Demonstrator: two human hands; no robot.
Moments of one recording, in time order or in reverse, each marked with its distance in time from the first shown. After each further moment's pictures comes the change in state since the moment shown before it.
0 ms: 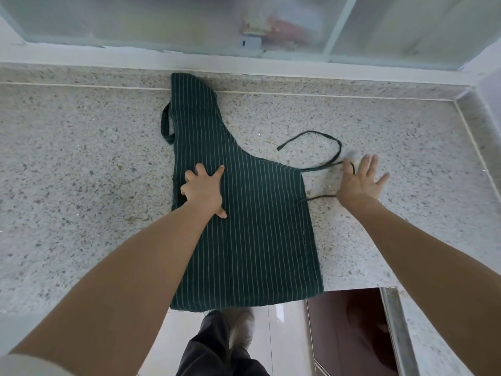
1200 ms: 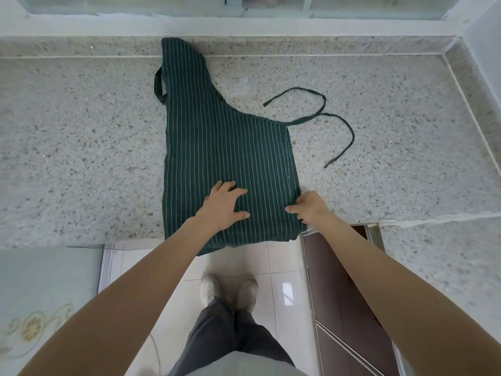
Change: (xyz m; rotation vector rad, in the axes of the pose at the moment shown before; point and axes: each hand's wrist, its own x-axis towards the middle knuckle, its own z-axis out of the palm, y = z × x) left_hand -0.116 0.030 0.107 -0.293 0.032 0.396; right_hand -0.141 -0.006 0.086 0.964 -0.428 -0.099
